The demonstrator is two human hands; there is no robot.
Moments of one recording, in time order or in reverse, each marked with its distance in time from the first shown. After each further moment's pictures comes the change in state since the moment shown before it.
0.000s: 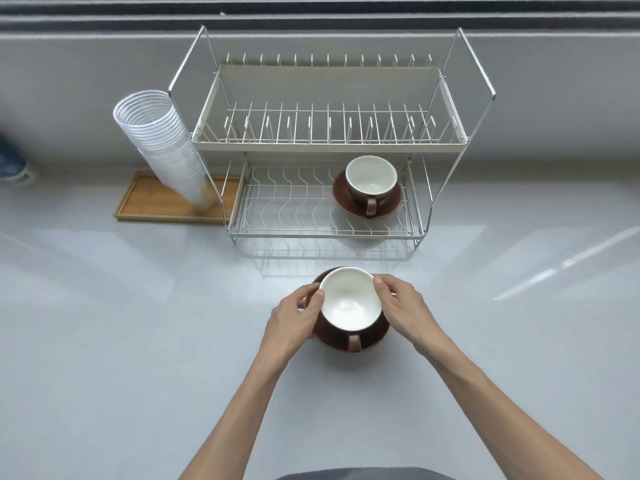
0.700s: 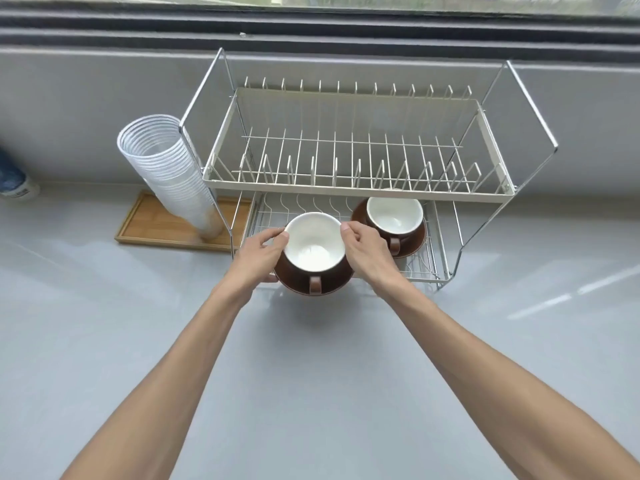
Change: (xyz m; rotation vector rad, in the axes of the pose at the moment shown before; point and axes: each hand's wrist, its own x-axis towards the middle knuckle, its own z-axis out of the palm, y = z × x) left_hand 0.123 0.089 -0.097 -0.026 0.136 0.038; right_hand 0.126 -0.124 0.030 -0.013 0.030 -0.147
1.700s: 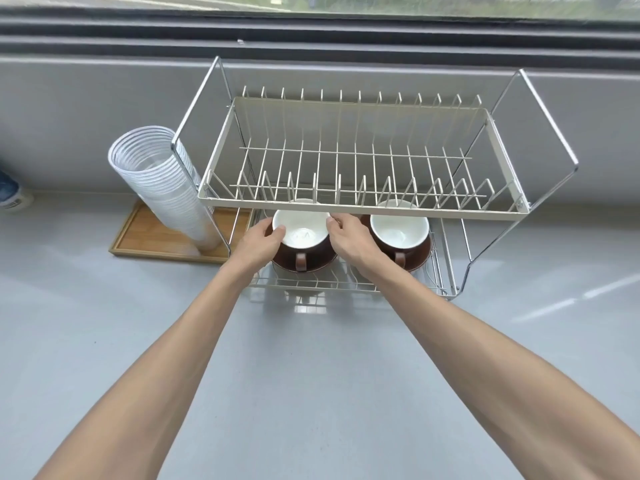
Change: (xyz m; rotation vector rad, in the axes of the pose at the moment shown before) left_hand 0.056 0.017 -0.002 0.190 0.013 0.035; right_hand 0.060 -0.018 0.019 -0.060 -0.099 0.005
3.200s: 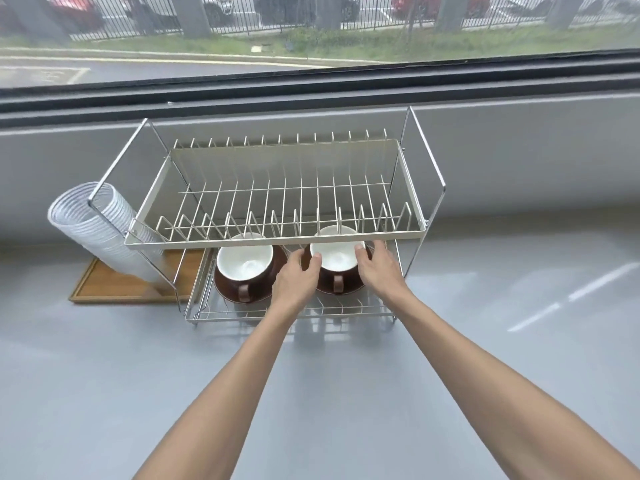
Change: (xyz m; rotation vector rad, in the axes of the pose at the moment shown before) left_hand -0.041 0.071 0.139 0.057 0.005 0.061; right_hand -0.015 0.102 -0.106 0.033 0.238 0.116
